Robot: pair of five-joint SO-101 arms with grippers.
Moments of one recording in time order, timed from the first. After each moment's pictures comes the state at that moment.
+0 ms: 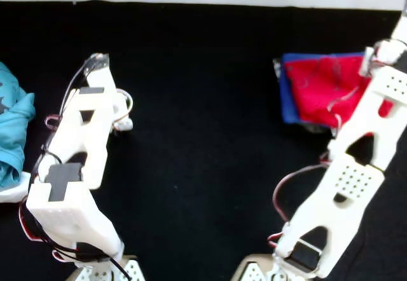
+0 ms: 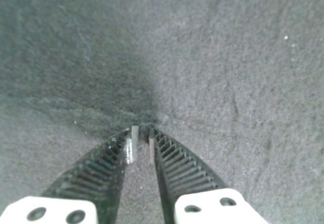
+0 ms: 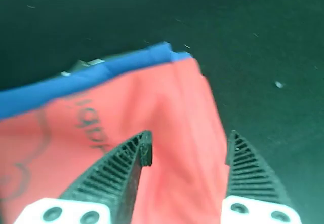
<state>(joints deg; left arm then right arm) -10.4 16.7 19.0 46.0 -2.2 22.5 47.9 -76.2 84.9 11.9</state>
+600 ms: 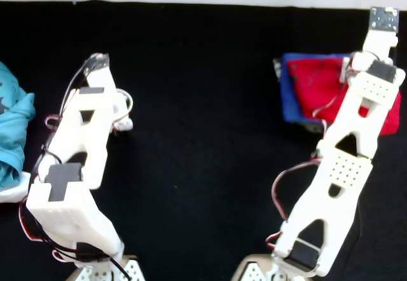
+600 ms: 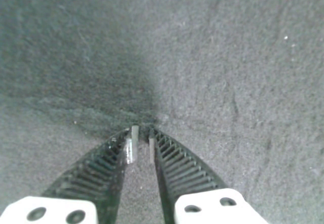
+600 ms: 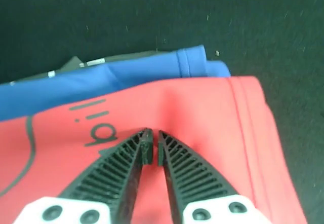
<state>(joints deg) -10.4 16.7 19.0 46.0 -2.2 21.5 62.7 -76.1 68.0 16.3</state>
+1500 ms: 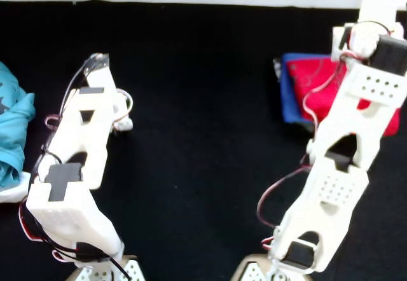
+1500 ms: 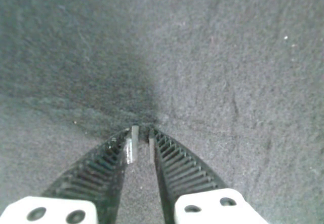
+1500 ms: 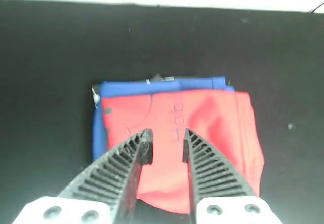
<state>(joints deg) -10.4 16.7 19.0 46.0 -2.2 11.8 31.7 -83.9 100.5 14.5</state>
